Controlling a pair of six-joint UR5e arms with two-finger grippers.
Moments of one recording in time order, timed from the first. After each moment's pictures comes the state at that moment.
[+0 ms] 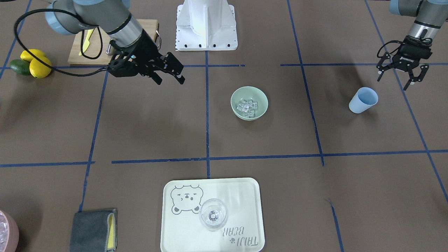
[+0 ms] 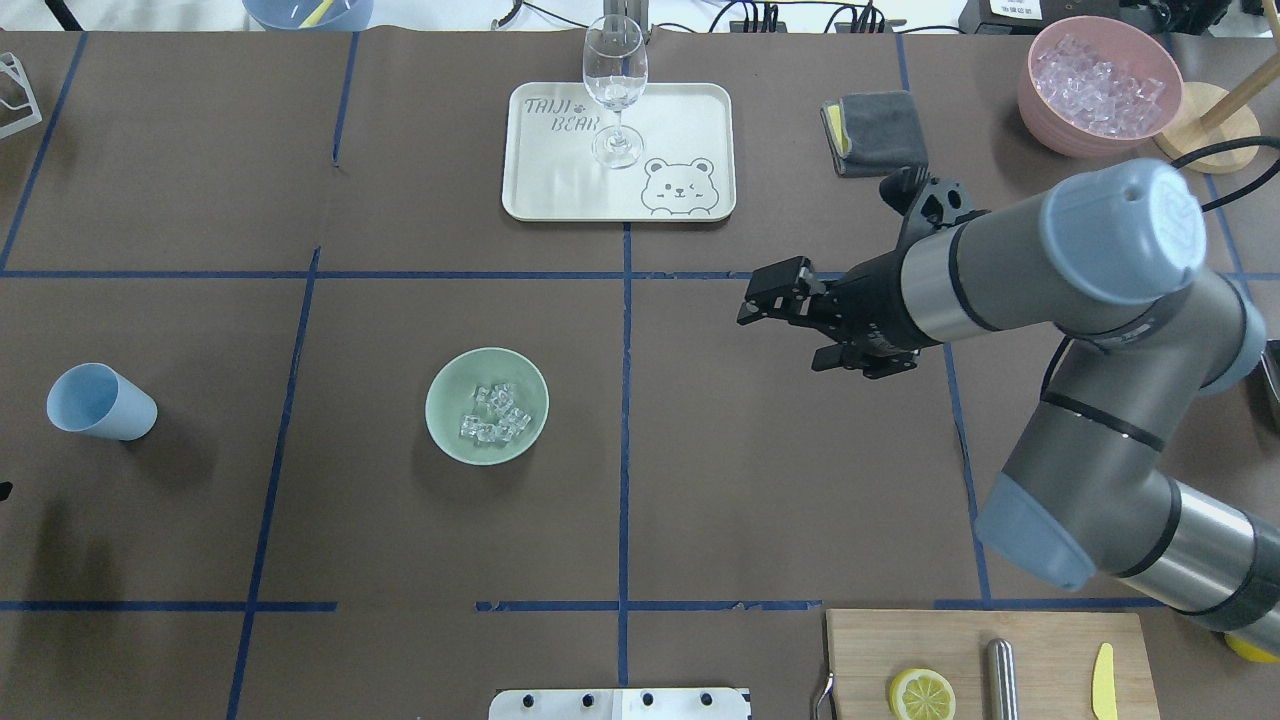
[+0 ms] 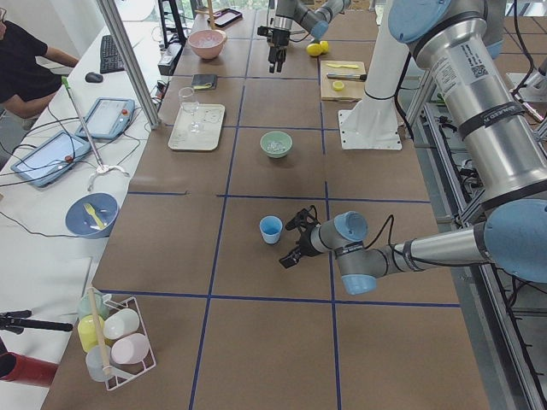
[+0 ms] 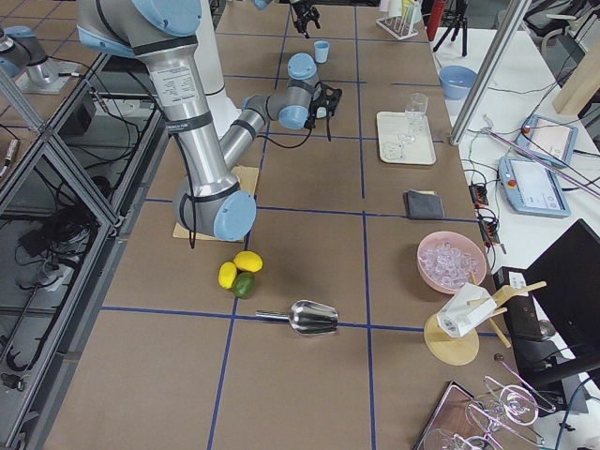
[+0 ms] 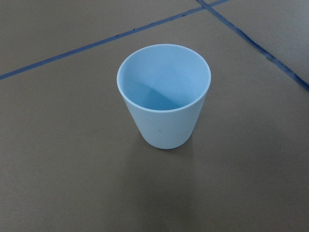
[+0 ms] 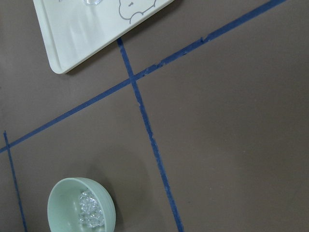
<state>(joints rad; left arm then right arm) -0.81 -1.13 -1.64 -2.95 -1.75 -0.42 0.54 -1.14 1.94 -1.17 1.89 1.72</state>
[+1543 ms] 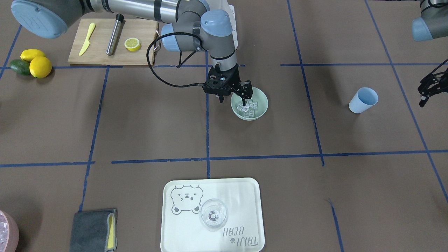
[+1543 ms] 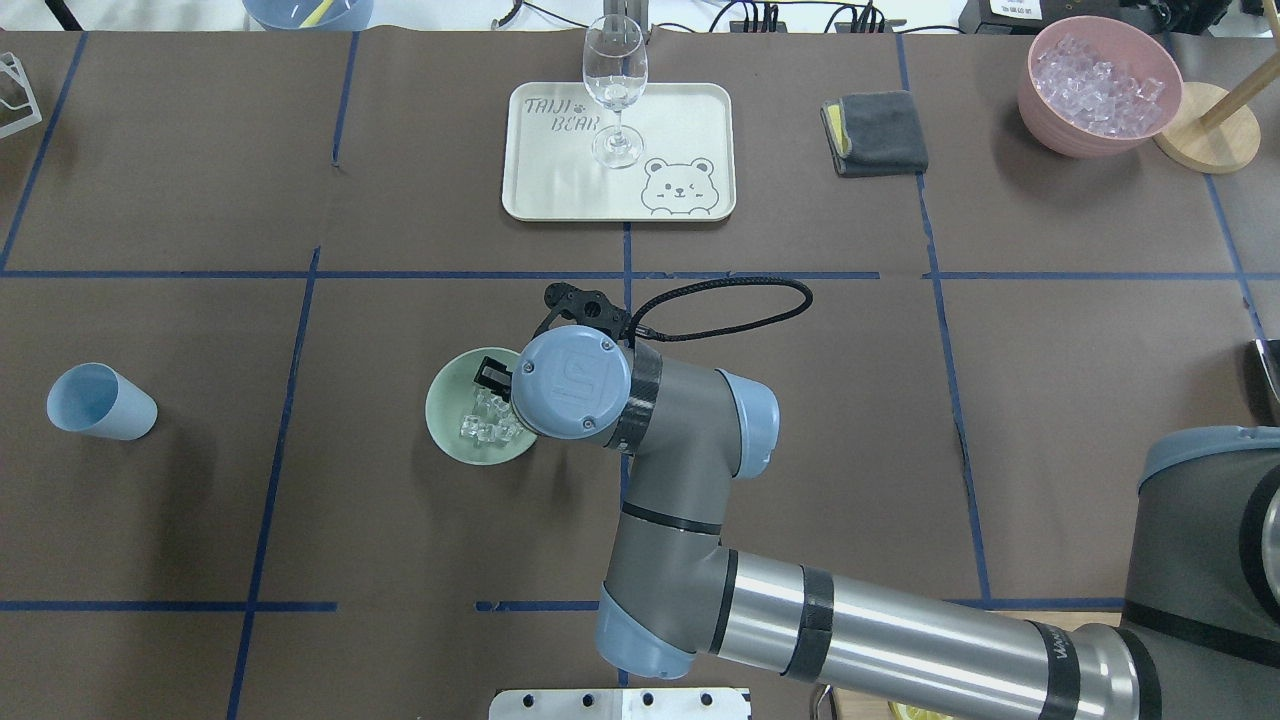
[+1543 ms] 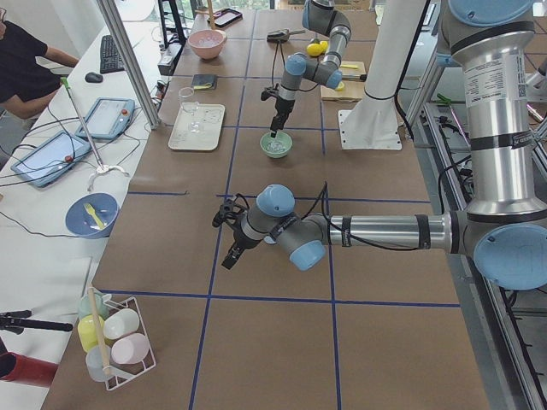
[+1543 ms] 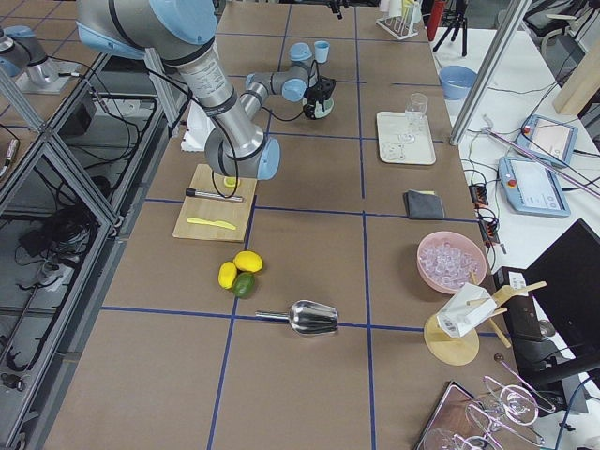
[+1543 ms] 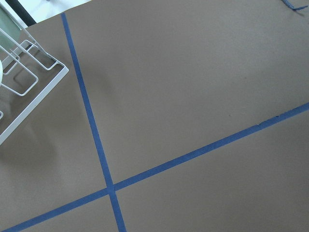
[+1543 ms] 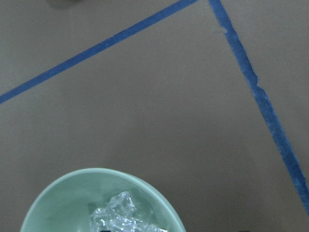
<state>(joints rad) -1.25 -1.39 -1.66 -2.46 -2.06 -0.35 0.35 -0.66 1.38 -1.33 1.62 1.71</state>
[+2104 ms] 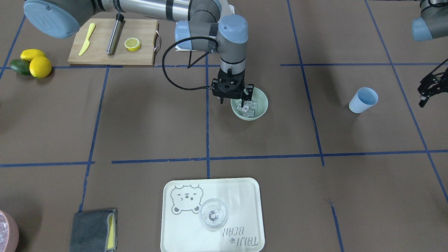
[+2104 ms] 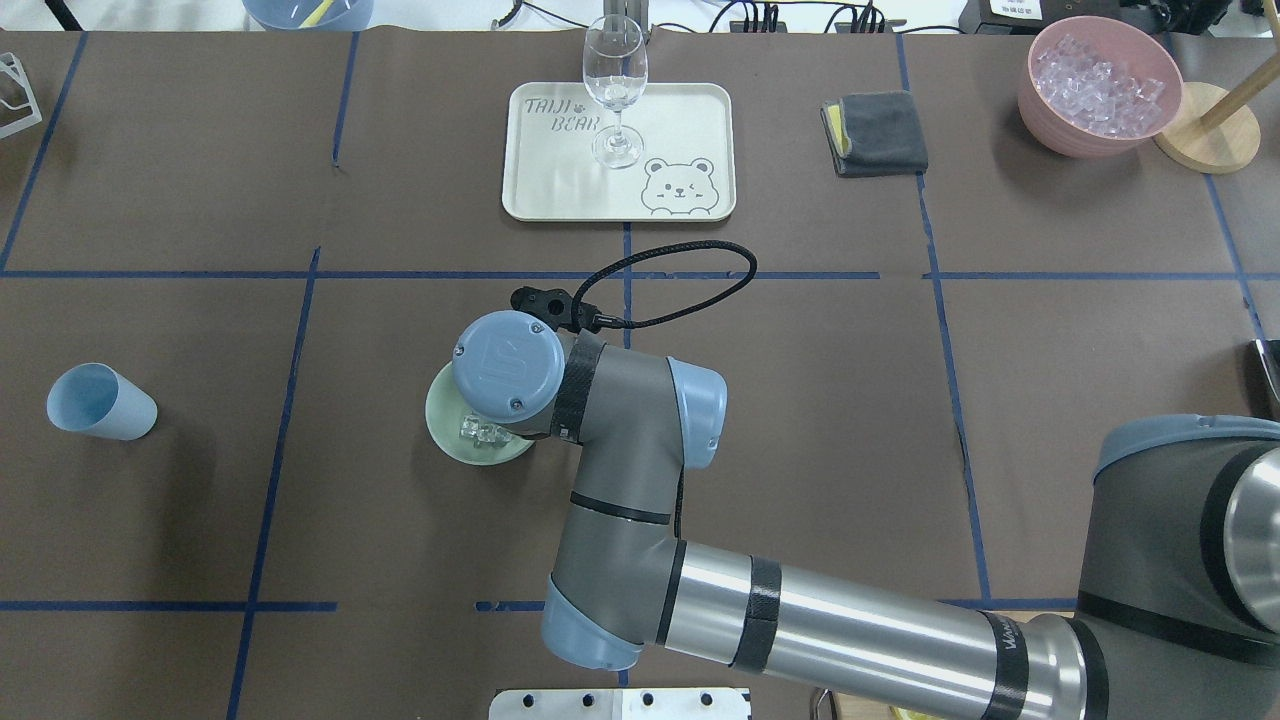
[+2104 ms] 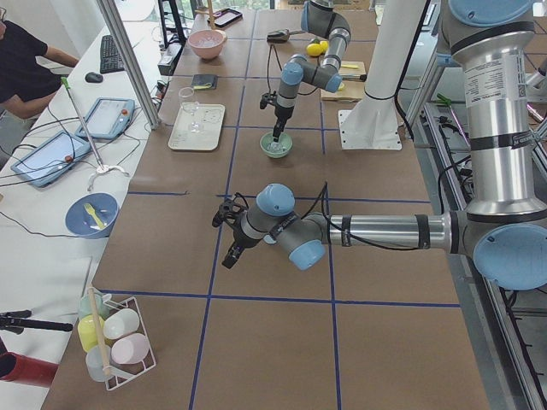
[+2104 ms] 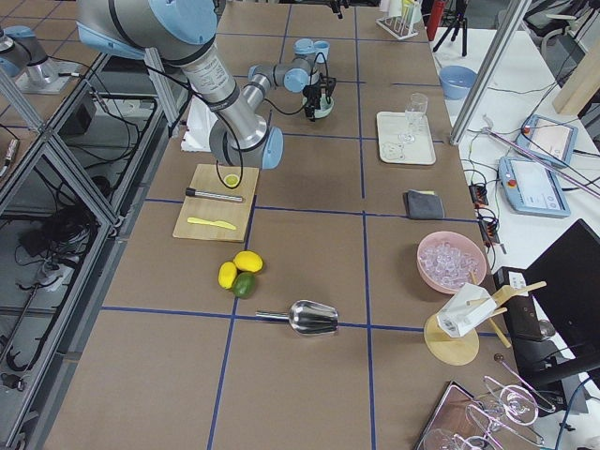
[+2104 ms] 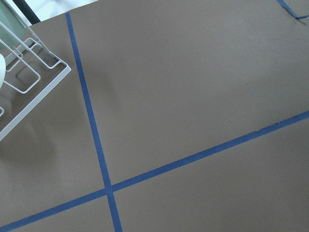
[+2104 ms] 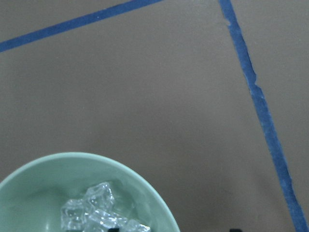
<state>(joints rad) -1.25 -1.39 -1.66 -2.46 -2.06 -0.37 0.35 -0.59 1.32 -1.47 1.66 1.61</state>
